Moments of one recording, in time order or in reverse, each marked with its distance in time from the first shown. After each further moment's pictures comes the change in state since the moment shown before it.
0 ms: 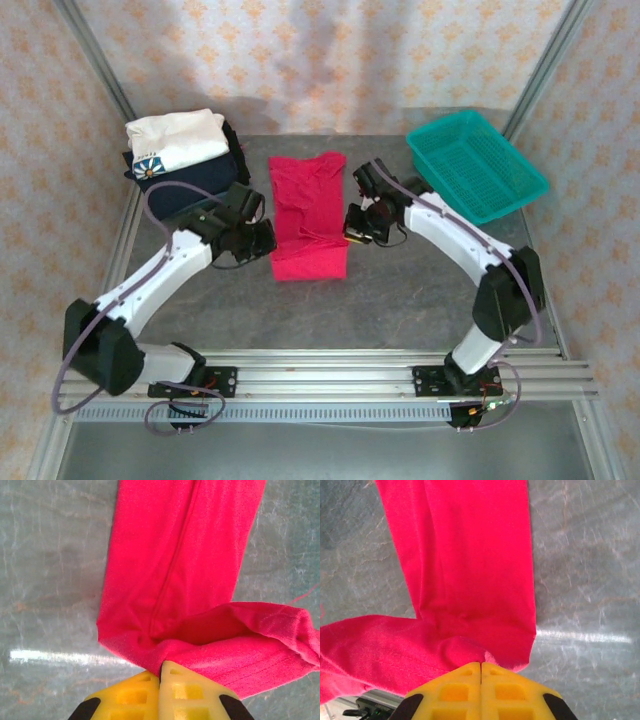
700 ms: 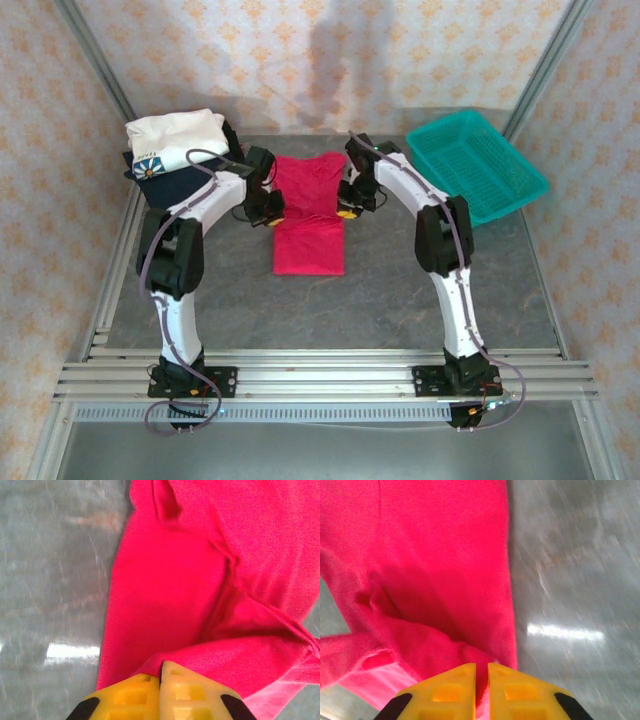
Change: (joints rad) left arm 0.162 0.649 0.466 -0.019 0.082 0.177; right arm -0.142 0.682 0.697 -0.212 -0.099 -0.185
